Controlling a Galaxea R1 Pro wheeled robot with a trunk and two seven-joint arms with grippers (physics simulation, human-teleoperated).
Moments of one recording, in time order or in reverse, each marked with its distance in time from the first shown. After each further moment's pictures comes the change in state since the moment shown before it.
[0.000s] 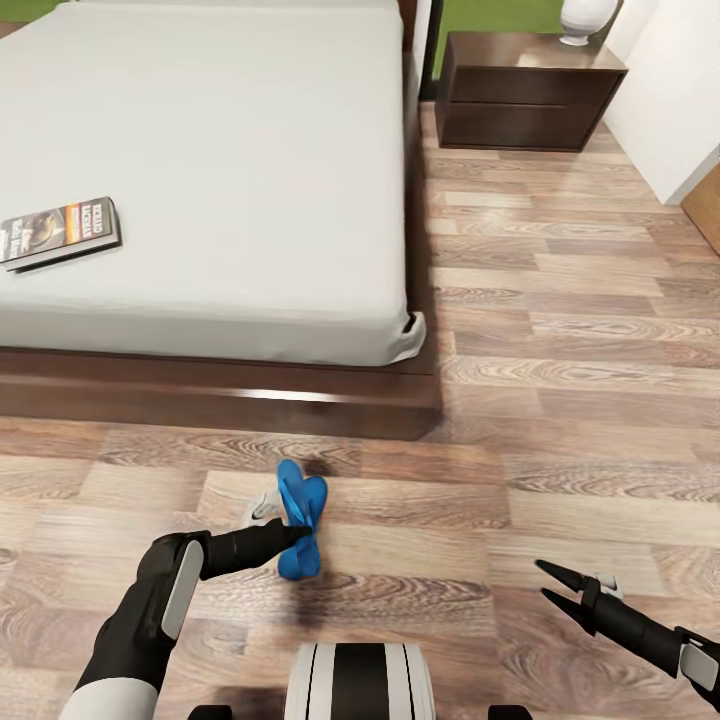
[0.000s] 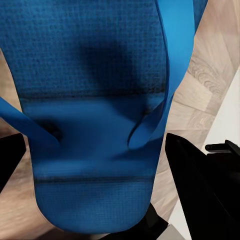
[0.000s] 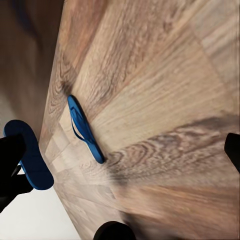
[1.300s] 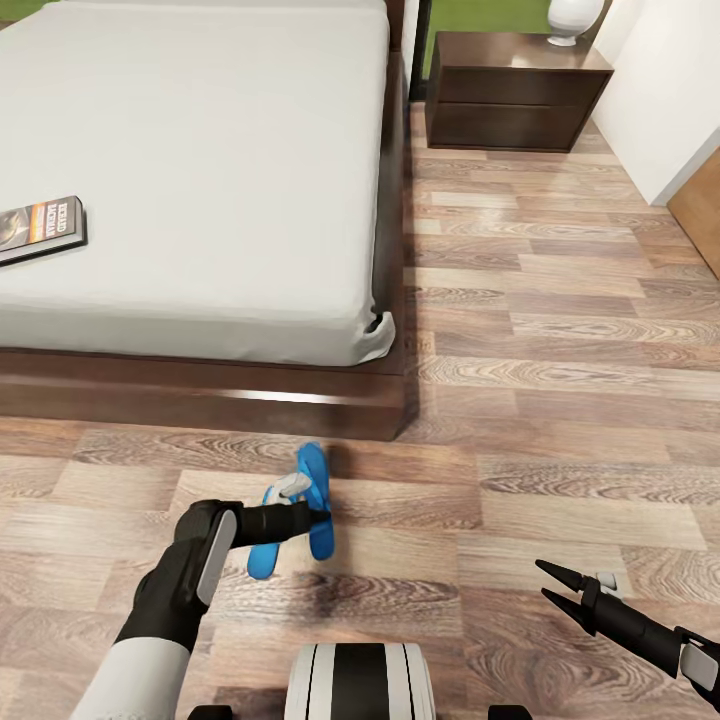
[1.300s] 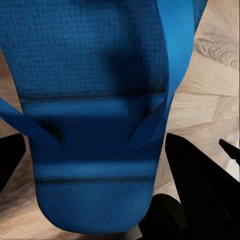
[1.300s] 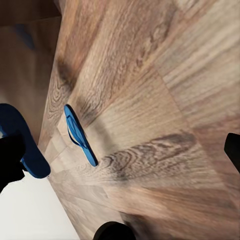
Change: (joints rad) left arm -0.093 -0.045 -0.115 0.005 -0.084 0.002 0.126; right arm 0.000 0.000 0.000 0.000 -0.001 0.000 -0.003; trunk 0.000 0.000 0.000
